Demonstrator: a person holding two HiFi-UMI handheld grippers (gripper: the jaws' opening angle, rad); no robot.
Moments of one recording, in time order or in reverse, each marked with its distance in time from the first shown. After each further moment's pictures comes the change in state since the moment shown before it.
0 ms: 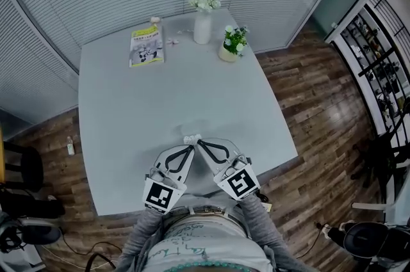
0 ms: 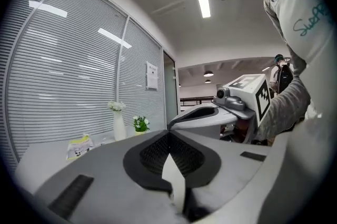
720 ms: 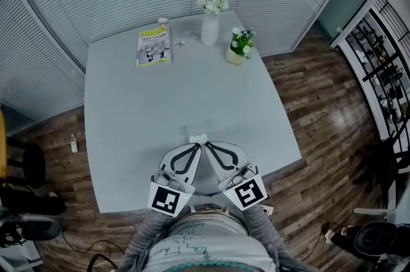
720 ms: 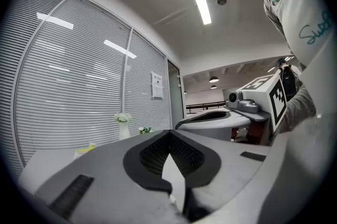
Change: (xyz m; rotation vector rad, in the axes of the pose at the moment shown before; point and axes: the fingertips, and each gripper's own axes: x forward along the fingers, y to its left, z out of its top) left arm -0.011 0.000 0.042 -0.001 -0.074 0.069; right arm -0.017 0.004 0.039 0.048 -0.085 -0.096
